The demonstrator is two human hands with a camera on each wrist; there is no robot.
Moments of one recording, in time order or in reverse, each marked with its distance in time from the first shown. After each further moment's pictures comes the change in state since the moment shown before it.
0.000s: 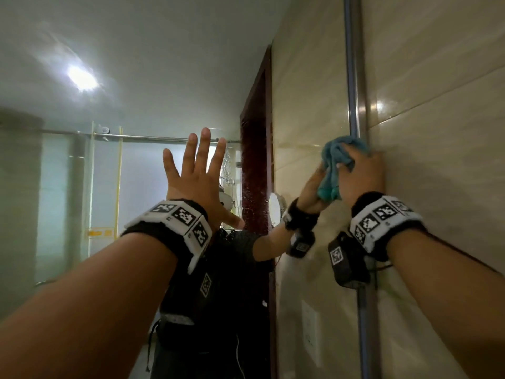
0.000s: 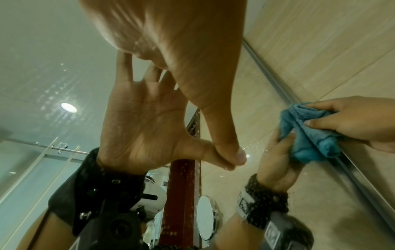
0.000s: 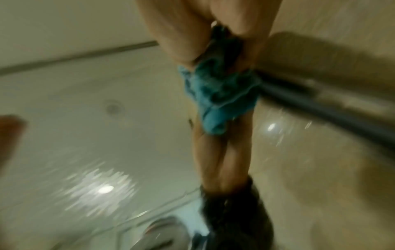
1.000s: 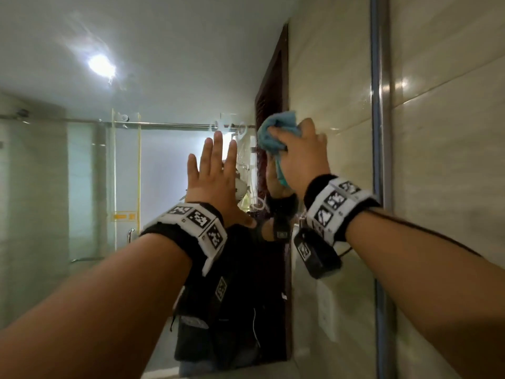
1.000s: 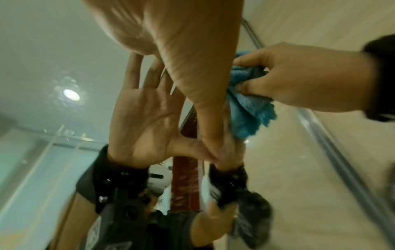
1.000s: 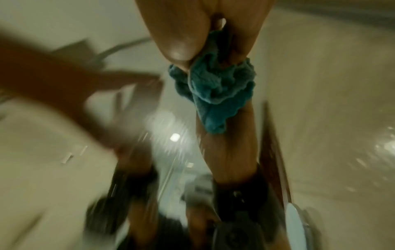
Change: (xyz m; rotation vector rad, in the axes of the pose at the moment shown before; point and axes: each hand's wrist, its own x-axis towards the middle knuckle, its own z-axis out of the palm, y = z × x) left_hand -0.028 -0.005 0.008 -0.053 -0.056 0.023; right_hand -0.051 -0.121 0.007 0.146 -0.124 -0.379
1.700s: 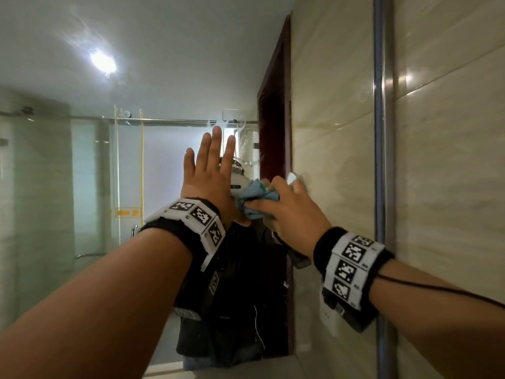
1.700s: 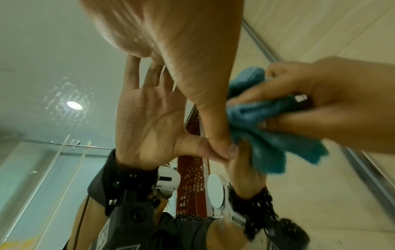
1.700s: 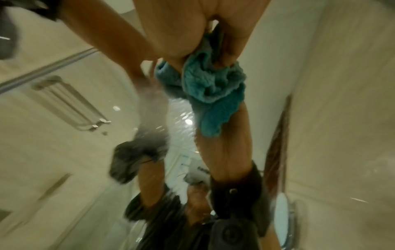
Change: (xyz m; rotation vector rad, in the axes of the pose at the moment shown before) left_hand -0.001 -0.002 0.011 0.055 0.041 -0.016; right_hand -0.086 0.000 0.011 0.020 -0.298 -0.283
